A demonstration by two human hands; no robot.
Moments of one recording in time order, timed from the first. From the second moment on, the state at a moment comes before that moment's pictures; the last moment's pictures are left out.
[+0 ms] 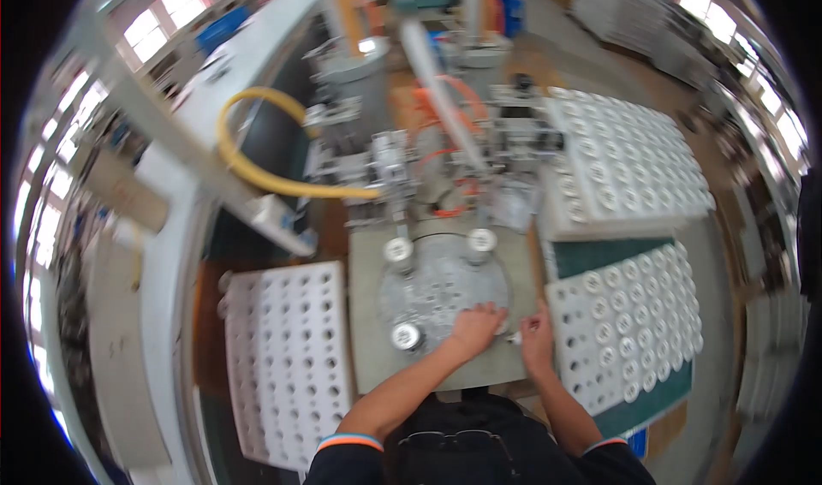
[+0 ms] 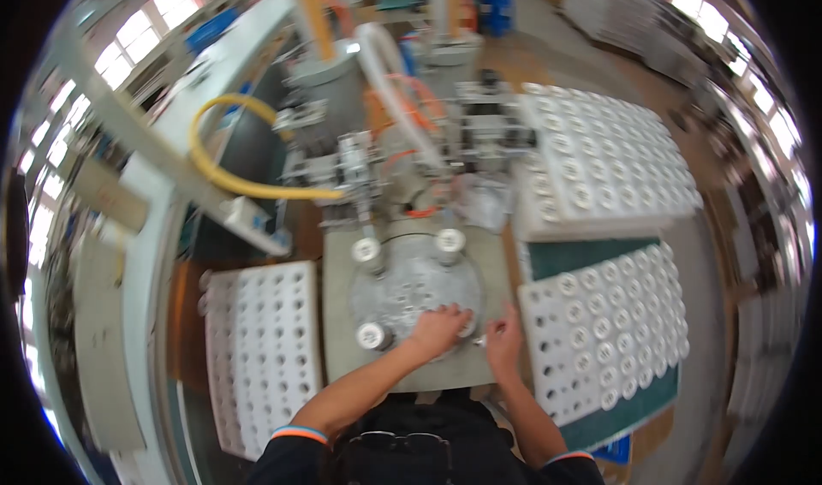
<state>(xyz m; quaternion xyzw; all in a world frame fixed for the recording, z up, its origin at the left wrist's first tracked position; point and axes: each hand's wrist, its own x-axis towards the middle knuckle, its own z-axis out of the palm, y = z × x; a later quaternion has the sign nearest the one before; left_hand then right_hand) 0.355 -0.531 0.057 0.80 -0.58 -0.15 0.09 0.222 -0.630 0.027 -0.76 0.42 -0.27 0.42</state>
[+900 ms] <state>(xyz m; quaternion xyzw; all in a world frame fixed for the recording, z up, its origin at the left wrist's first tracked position) 0.647 -0.121 0.025 0.99 -0.08 0.05 0.09 0.145 -0.587 0.037 -0.83 0.45 -0.26 0.19</state>
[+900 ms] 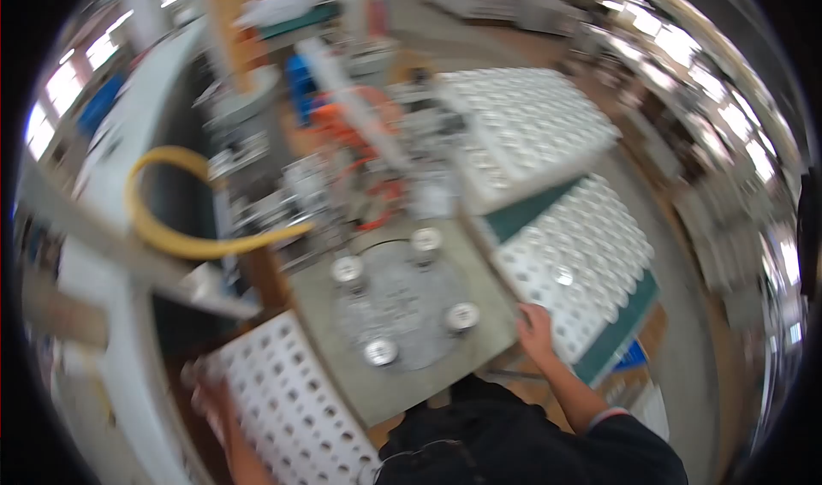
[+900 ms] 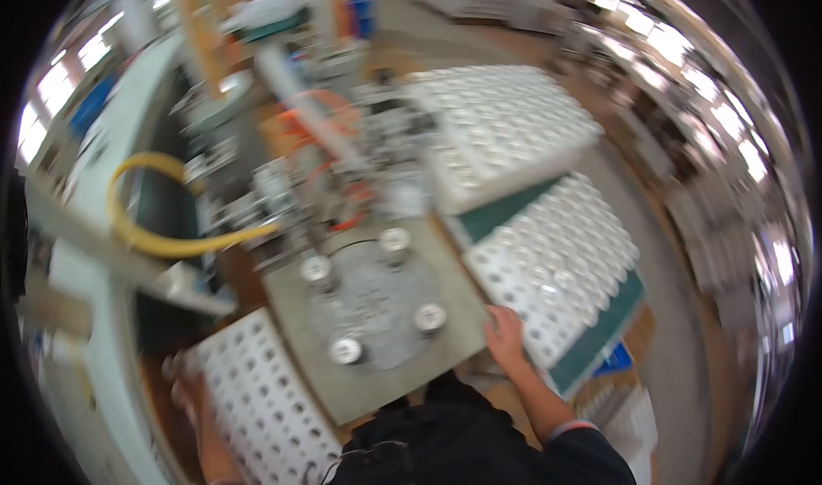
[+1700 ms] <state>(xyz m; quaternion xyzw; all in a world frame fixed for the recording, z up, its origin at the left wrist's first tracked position) 0.353 -0.529 0.079 0.75 -0.60 -0.24 0.17 0.084 -0.694 0.072 -0.81 0.52 -0.25 0.13</state>
